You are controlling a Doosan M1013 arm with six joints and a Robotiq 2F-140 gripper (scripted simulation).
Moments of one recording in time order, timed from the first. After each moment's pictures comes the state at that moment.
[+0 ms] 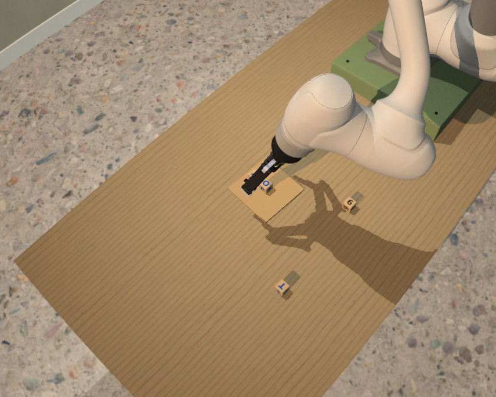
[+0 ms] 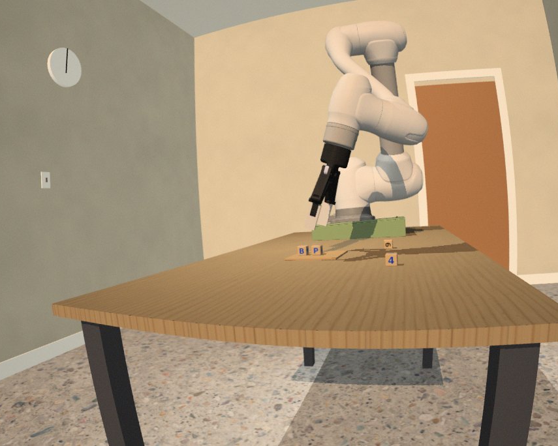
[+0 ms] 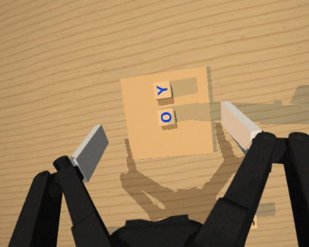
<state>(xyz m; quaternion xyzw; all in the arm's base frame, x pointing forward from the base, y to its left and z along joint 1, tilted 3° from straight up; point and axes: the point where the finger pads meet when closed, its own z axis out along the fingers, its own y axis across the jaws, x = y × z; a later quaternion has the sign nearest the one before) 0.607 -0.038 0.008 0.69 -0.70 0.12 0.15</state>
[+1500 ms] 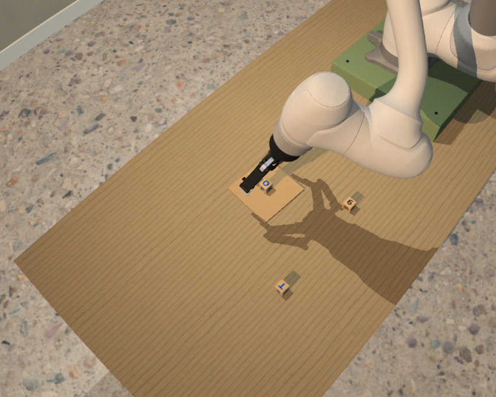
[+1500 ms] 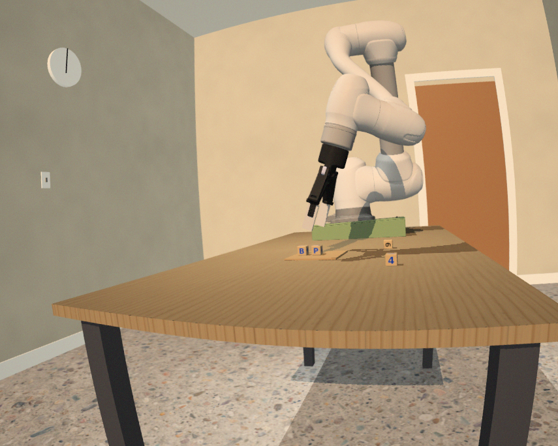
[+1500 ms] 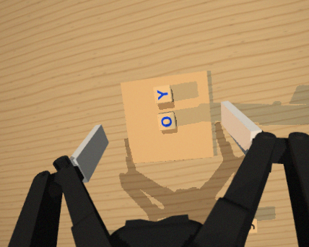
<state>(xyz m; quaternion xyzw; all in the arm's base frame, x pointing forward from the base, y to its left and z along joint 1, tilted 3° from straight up) 0.607 -0.044 0.007 0.69 -0.70 0.12 0.15</state>
